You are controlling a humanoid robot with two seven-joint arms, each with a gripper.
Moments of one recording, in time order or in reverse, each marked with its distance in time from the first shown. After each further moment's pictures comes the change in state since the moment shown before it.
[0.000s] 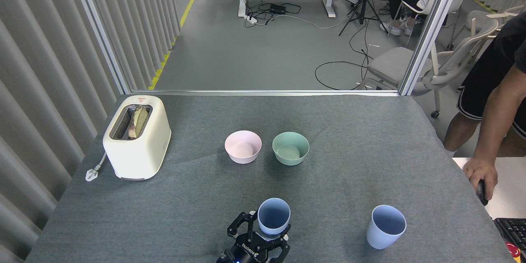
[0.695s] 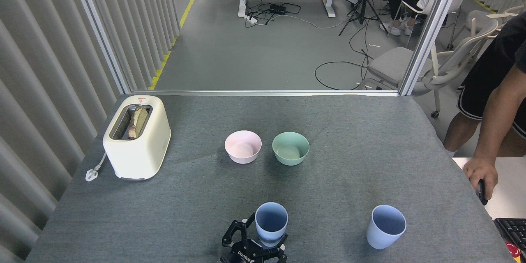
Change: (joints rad) left arm 0.027 0.009 0.007 0.027 0.051 -0.001 0.001; right arm 0.000 0.000 0.004 0.000 0.000 0.001 0.000
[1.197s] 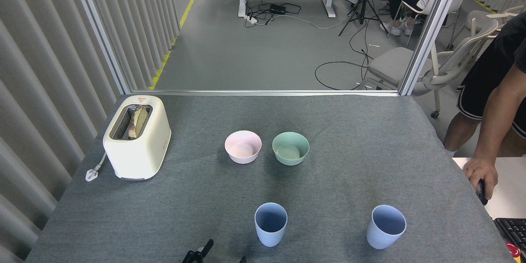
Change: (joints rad) left arm 0.269 0.191 0.067 -0.288 0.187 -0.014 -0.004; right arm 0.013 -0.002 -0.011 0.000 -0.007 0.006 -0.003
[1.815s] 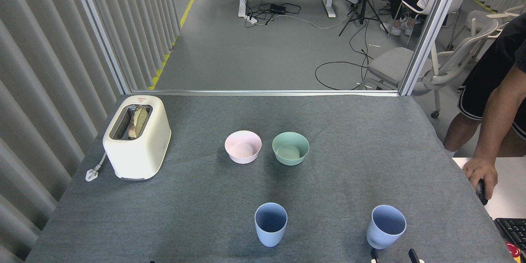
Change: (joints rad) left arm 0.221 0.035 0.221 -0.199 0.046 0.012 0.005; right arm -0.255 -0.088 -0.015 0.169 0.008 0.001 0.147
